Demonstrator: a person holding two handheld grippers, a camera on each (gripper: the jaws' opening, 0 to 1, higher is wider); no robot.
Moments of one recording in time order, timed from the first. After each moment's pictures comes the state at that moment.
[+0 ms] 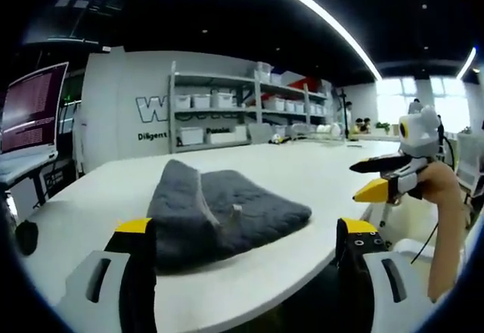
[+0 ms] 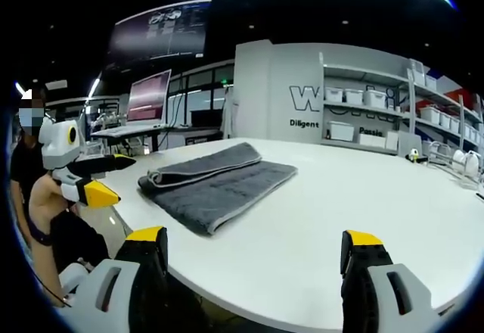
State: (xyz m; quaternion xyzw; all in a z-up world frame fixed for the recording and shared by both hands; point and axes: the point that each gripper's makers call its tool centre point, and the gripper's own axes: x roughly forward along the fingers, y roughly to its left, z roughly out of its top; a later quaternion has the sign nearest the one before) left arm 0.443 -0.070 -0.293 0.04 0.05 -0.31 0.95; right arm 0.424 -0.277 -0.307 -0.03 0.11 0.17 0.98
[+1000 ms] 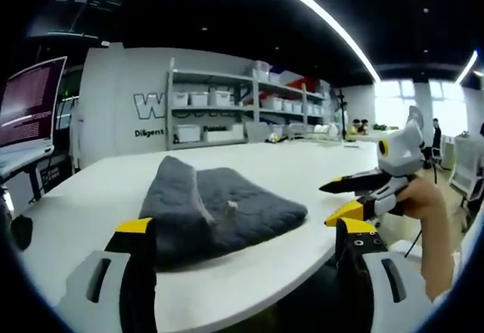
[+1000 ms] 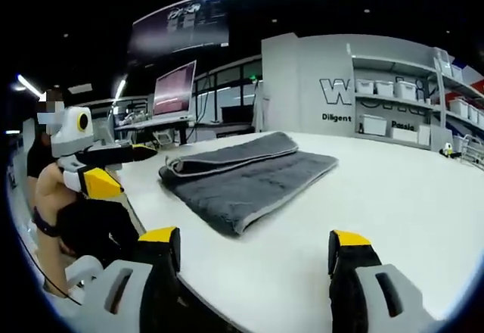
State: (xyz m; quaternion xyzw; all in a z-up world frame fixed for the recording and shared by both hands) left arm 0.437 -0.076 -0.295 0.03 0.06 -0.32 0.95; right arm 0.446 -0.228 -0.339 -0.03 0.12 0.27 0.95
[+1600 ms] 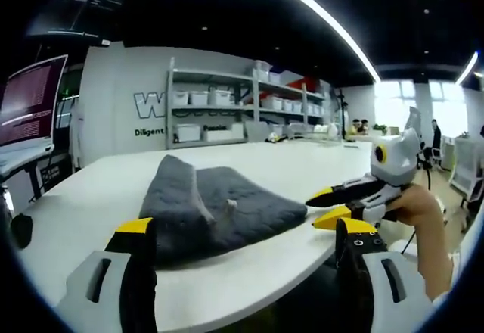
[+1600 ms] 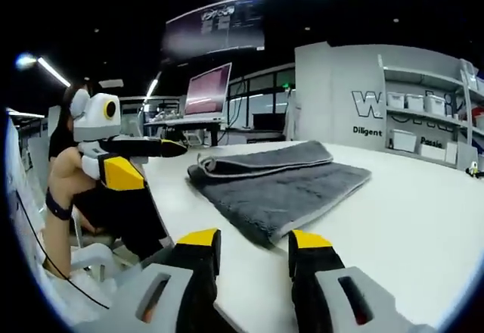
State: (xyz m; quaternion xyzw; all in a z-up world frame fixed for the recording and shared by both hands) left arm 0.436 -0.075 -0.298 0.03 0.06 -0.32 0.95; right arm 0.438 -0.195 -0.340 -0.04 0.09 0.35 0.93
